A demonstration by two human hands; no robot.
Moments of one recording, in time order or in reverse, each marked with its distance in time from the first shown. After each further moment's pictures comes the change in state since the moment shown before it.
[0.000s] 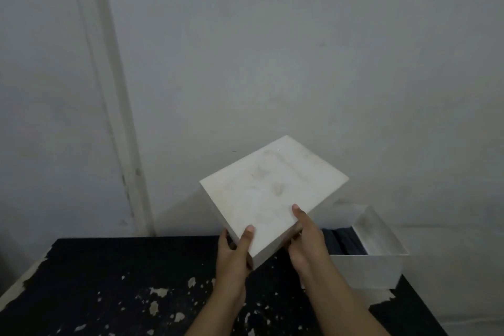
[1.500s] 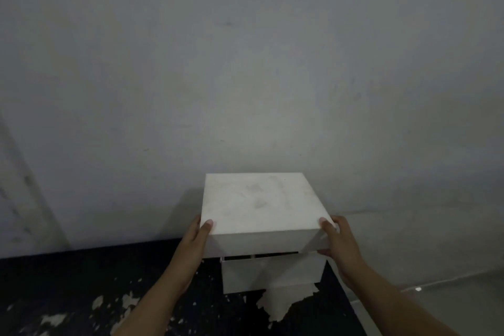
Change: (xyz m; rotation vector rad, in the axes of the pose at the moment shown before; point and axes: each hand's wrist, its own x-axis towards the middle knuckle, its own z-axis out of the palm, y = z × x) left_hand 0.064 -0.059 0.126 0.338 -0.275 0.123; right_hand 0.075 -0.183 -0.219 -0.759 0.169 -0.302
